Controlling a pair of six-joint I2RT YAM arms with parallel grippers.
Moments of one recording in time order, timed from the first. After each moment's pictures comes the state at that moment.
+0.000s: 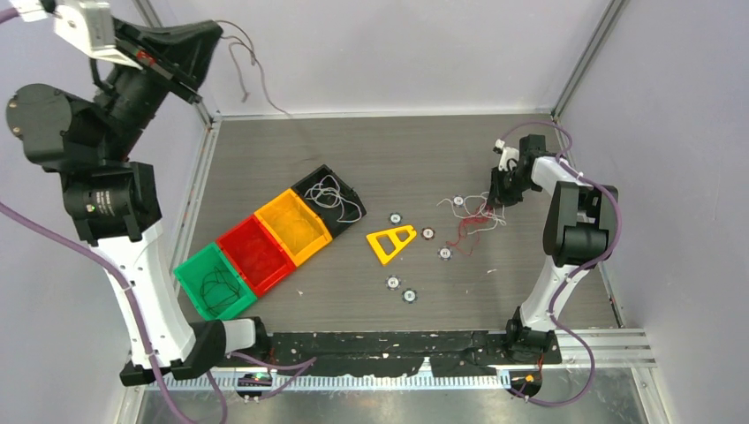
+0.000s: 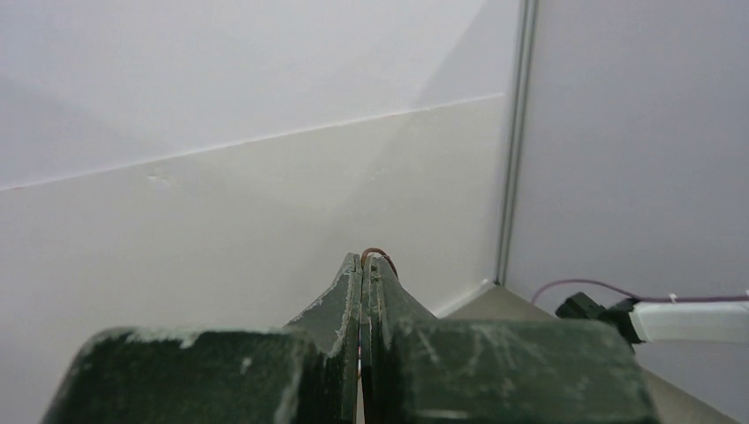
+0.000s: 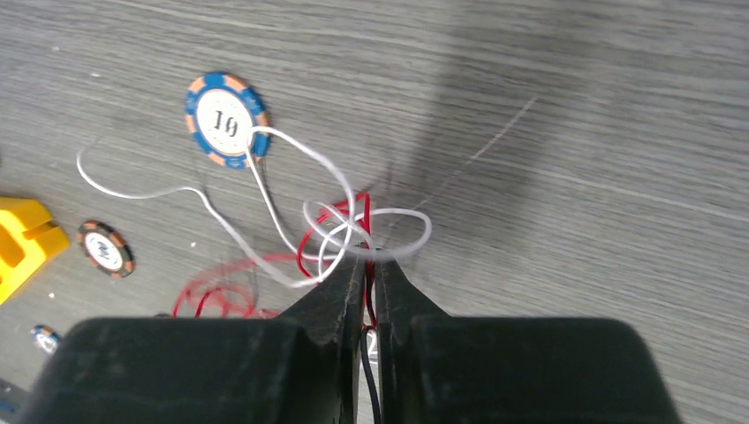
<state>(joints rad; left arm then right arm) 0.08 1.26 2.10 -0.31 0.70 -0.29 -0.13 1.90 1.30 -0.63 -0.40 -0.16</state>
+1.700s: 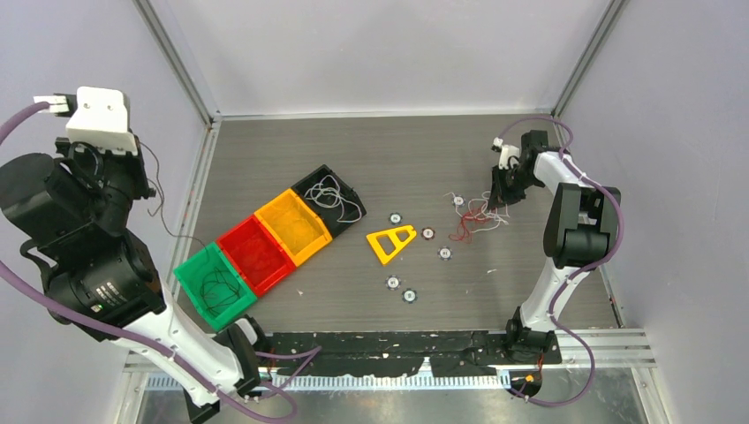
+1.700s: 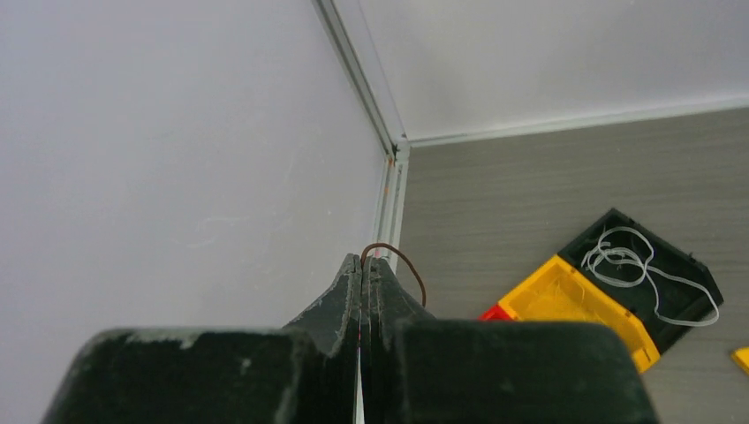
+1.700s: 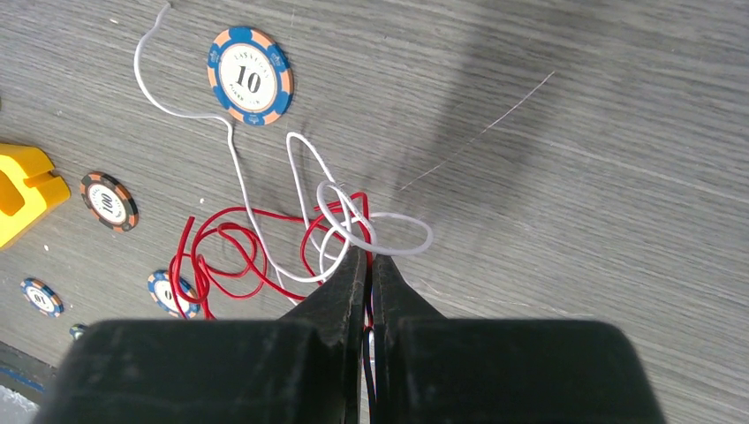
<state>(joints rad) 0.61 1.16 2.34 -1.25 0.42 0.34 -0.13 1.89 1.35 -0.75 -0.39 -0.25</state>
